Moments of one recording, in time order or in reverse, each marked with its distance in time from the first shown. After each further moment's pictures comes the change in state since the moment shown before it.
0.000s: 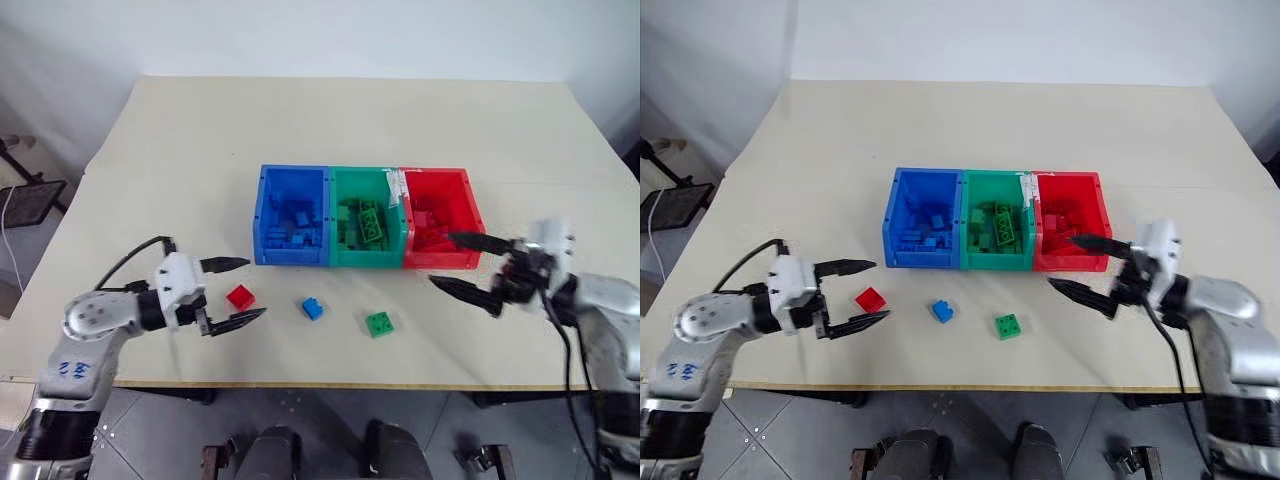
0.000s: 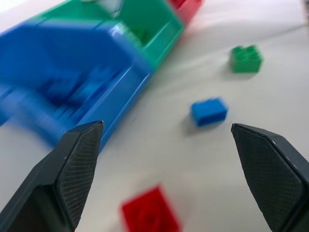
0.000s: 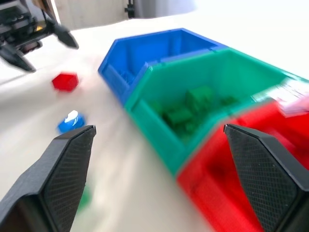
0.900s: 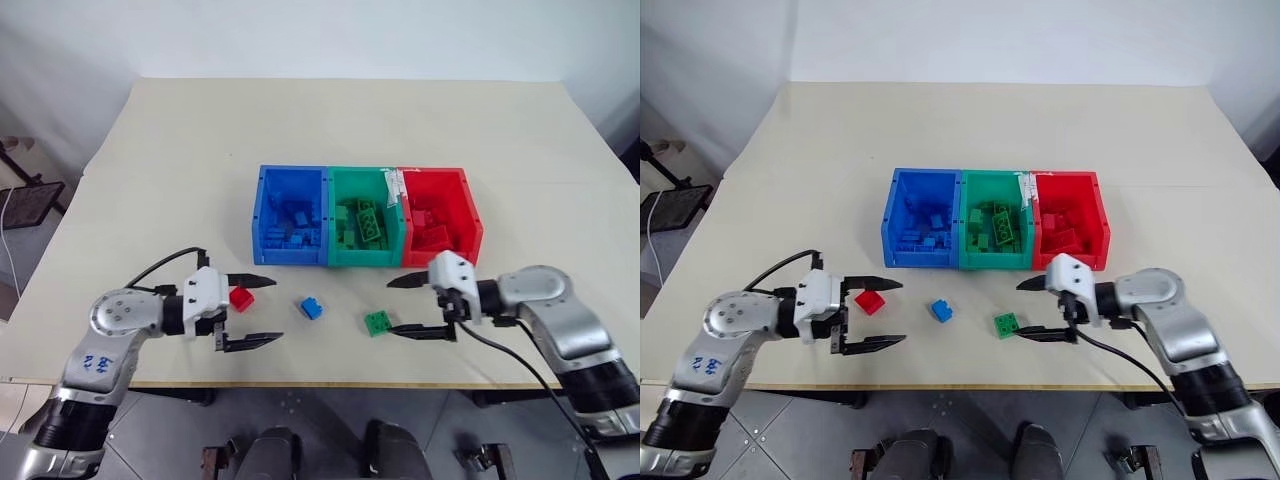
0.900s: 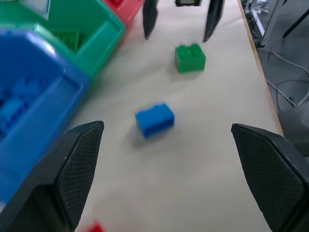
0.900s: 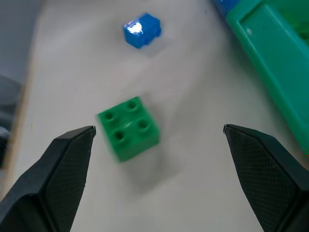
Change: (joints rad) left arm 0.033 0.060 -0.053 0.011 -0.014 -0.008 -0.132; right arm -0.299 0.011 0.535 0.115 -0.304 -0.007 0.067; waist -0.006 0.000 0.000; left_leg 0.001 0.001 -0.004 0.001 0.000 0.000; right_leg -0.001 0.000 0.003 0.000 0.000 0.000
